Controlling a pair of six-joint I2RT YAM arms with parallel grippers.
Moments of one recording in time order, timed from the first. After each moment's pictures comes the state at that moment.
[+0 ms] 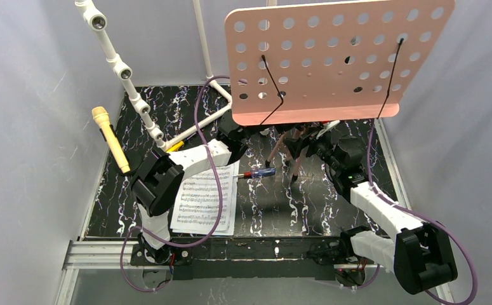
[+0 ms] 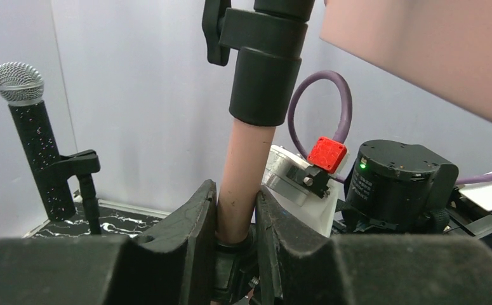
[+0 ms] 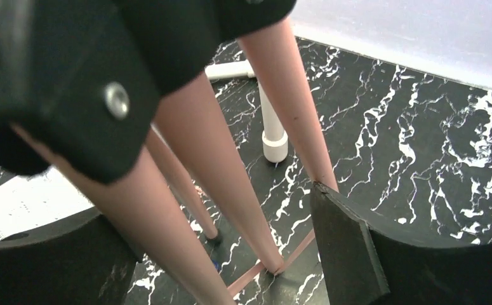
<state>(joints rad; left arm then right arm) -0.79 1.85 1.28 1.08 0.51 -0.37 0.34 1.07 0.51 0.52 -0.35 0.13</state>
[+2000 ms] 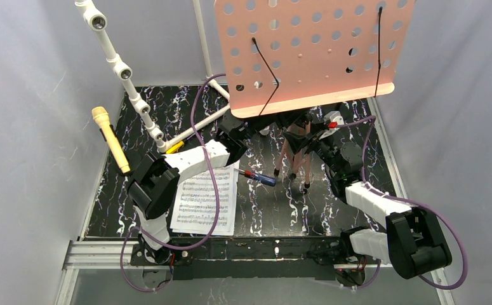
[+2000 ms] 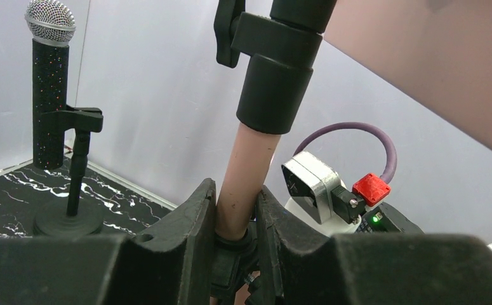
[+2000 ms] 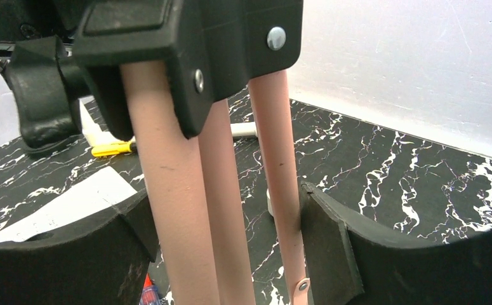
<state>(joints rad) -0.81 1.80 1.28 0.97 0.33 -0.57 0.34 1.18 0.42 0.96 -0.38 0.21</state>
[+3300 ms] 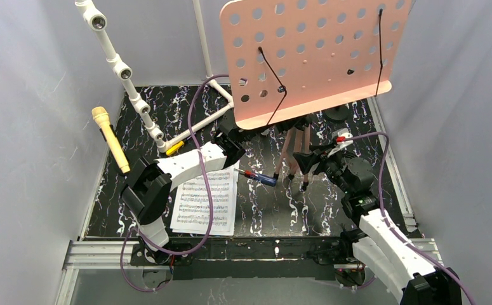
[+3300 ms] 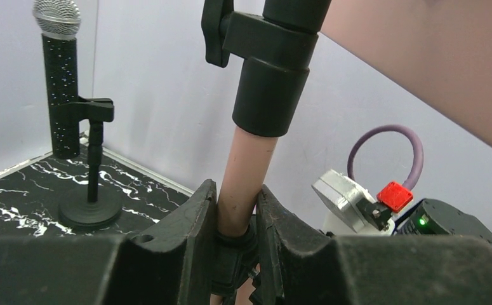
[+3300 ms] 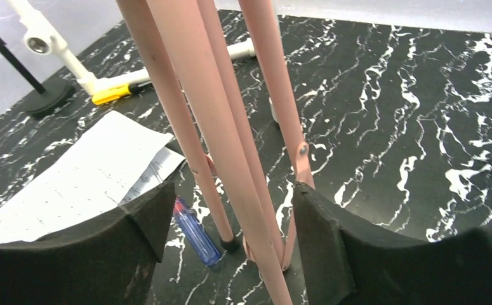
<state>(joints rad) -0.83 1.74 1.25 0.85 0.31 -0.46 0.34 0.73 0.34 0.40 -0.32 0.24</state>
